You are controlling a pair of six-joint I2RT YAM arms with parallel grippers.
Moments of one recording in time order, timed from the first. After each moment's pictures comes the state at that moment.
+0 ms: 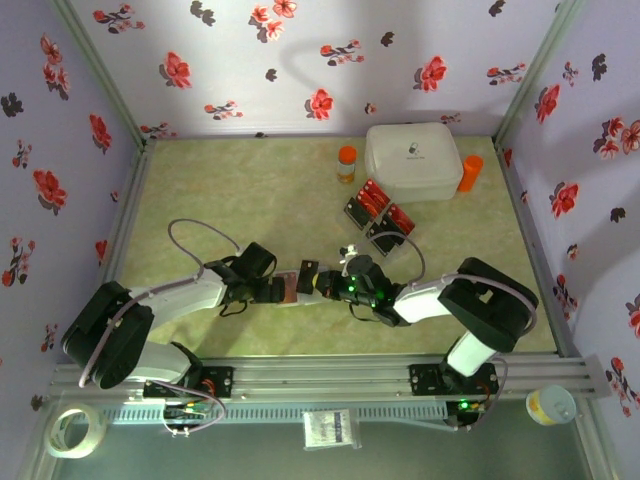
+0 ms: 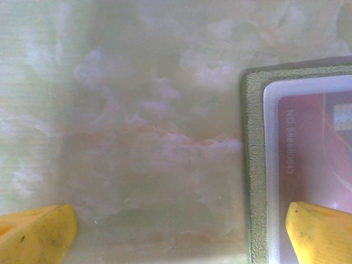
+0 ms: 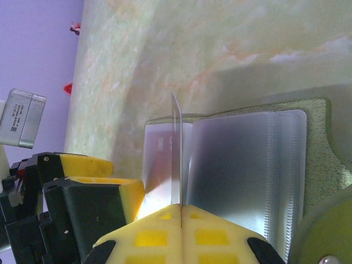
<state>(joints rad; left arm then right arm) -0.71 1.38 0.61 -0.45 -0.15 -0.65 0.90 1.61 0.45 0.66 -0.16 1.03</state>
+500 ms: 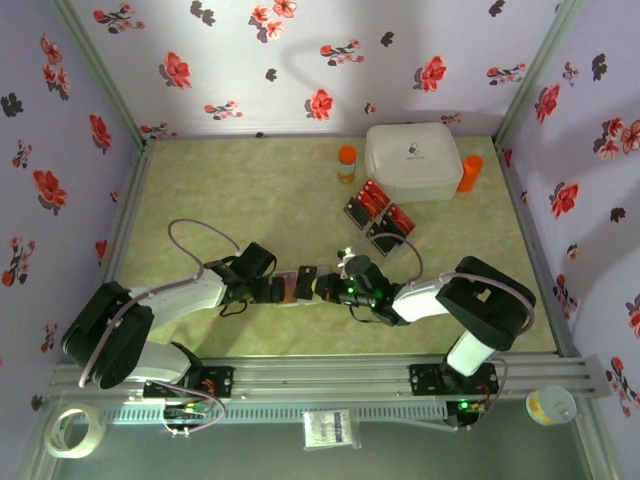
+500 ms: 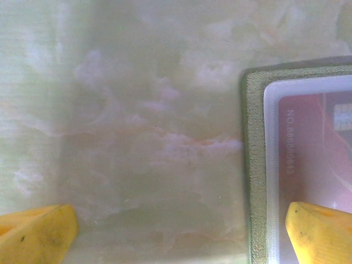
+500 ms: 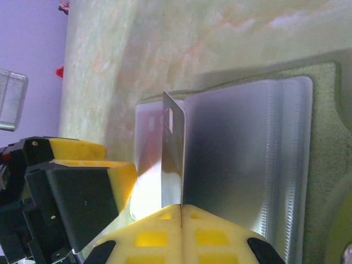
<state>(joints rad) -0.71 1.37 0.61 -0.45 -0.15 -0.65 0.90 1.63 0.46 0.60 -0.22 1.03</state>
